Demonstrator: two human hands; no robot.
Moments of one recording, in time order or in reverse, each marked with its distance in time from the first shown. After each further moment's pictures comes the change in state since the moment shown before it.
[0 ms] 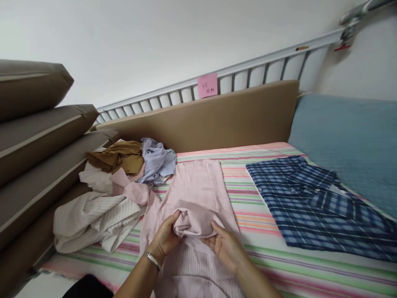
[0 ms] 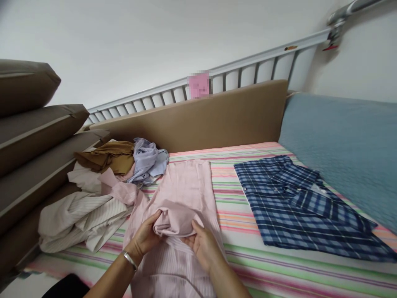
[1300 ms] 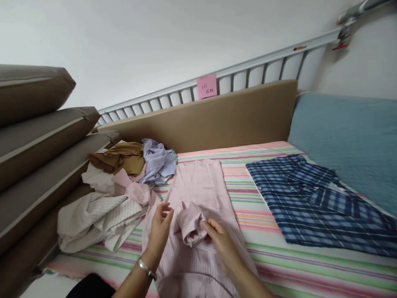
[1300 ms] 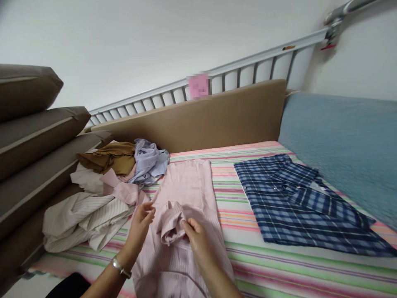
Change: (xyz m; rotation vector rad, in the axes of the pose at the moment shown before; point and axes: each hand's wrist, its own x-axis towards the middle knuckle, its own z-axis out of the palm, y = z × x) left_hand -0.028 0.021 0.003 0.902 0.452 0.624; right_hand -0.009 0.008 0.022 -0.559 -0.009 -0.338
